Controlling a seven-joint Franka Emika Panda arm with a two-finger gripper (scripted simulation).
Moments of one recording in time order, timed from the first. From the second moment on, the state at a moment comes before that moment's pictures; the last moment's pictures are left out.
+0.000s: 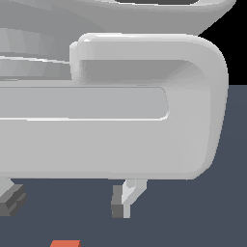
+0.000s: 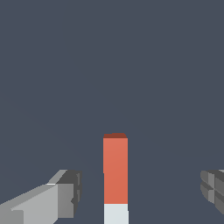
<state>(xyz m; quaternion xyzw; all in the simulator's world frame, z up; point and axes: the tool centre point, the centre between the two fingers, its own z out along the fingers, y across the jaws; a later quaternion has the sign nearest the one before) -0.049 -0.222 0.105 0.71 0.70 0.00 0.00</state>
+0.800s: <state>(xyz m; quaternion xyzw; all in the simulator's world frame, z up) -0.066 -0.339 0.066 0.71 0.70 0.00 0.00</state>
